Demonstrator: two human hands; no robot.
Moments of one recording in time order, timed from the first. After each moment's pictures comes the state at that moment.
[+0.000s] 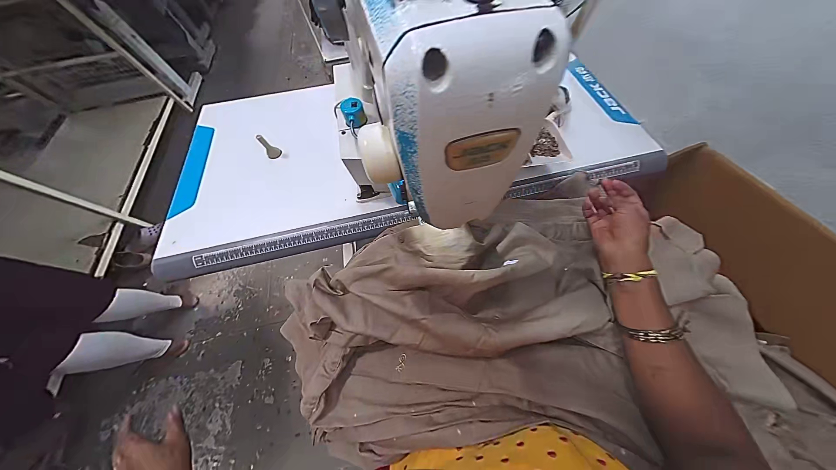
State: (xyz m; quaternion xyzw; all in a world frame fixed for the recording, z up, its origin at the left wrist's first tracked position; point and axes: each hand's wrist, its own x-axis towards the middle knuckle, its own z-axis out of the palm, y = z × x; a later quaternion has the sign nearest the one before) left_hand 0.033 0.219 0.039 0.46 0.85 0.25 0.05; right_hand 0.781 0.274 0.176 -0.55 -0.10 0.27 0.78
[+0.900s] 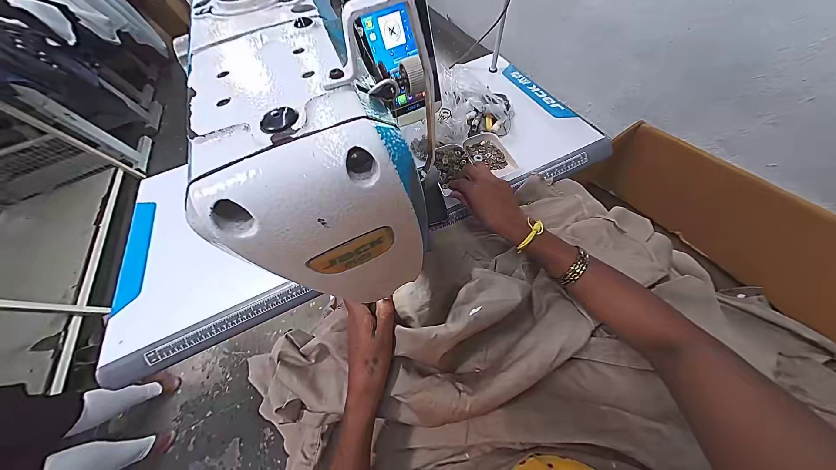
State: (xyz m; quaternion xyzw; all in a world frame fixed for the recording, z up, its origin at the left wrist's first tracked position) left_hand 0.450 0.310 0.180 0.68 0.52 0.38 0.36; right_hand 0.748 0.372 0.185 -0.67 -0.70 -0.07 0.25
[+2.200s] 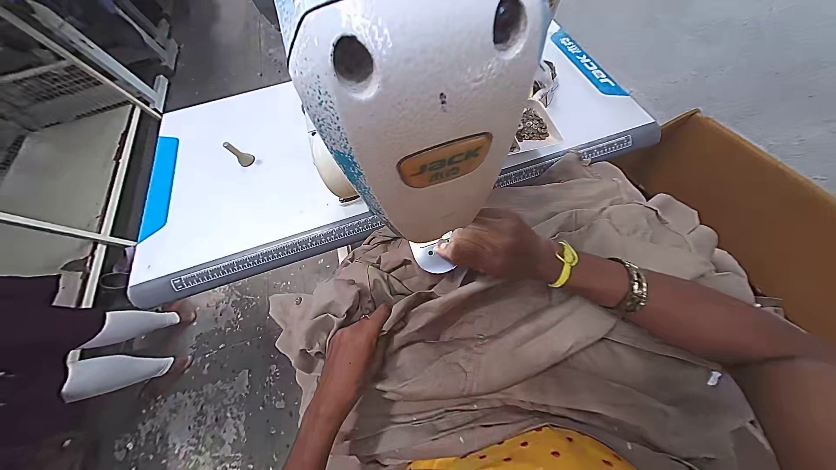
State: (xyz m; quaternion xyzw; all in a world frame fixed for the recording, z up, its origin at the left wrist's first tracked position) left_hand 0.354 0.270 0.161 0.87 0.41 0.21 0.18; right_hand 0.657 0.301 0.216 -0.30 -0.87 -0.18 0.34
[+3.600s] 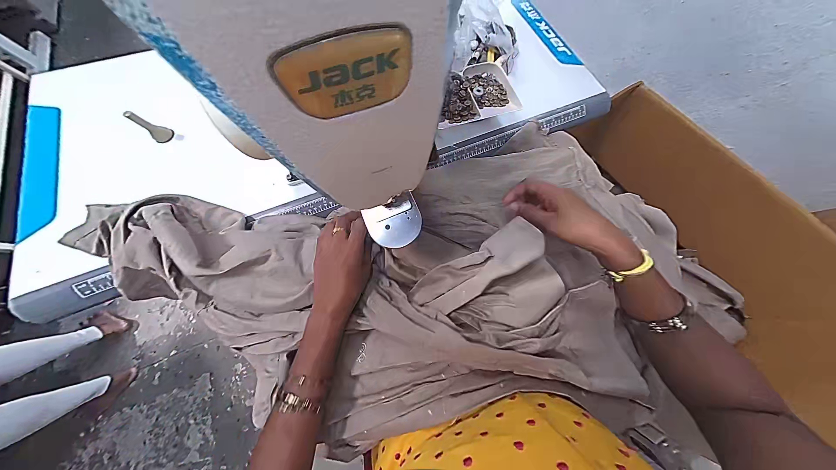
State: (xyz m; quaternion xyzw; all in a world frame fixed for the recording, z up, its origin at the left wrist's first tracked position) left_hand 0.422 0.340 0.133 0.88 0.42 0.20 0.11; right_hand 0.755 0.207 0.214 -0.70 -0.60 0.29 0.25
